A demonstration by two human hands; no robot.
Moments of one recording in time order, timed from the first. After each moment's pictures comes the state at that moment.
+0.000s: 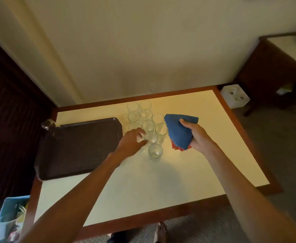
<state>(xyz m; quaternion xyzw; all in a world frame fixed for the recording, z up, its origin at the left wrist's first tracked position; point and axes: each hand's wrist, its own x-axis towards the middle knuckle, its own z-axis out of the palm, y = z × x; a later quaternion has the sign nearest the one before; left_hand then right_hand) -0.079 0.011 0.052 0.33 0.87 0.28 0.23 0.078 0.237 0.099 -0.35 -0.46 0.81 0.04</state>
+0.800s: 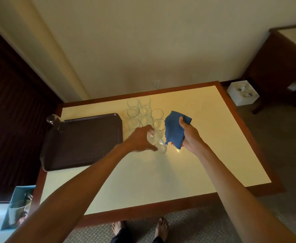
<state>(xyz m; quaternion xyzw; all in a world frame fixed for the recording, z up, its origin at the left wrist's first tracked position) -0.037 0.050 0.067 0.39 0.86 0.21 0.27 0.091 0.234 0.073 -0.37 -0.45 0.81 0.06</state>
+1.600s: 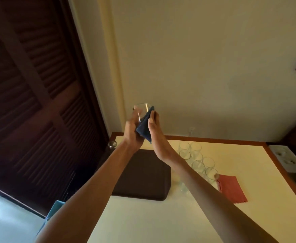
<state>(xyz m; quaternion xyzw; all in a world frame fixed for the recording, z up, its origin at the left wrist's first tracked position) -0.179 -0.142 0.243 0.07 0.49 0.83 0.25 -0.100 -0.054 0.243 0.02 -0.76 0.65 0.09</state>
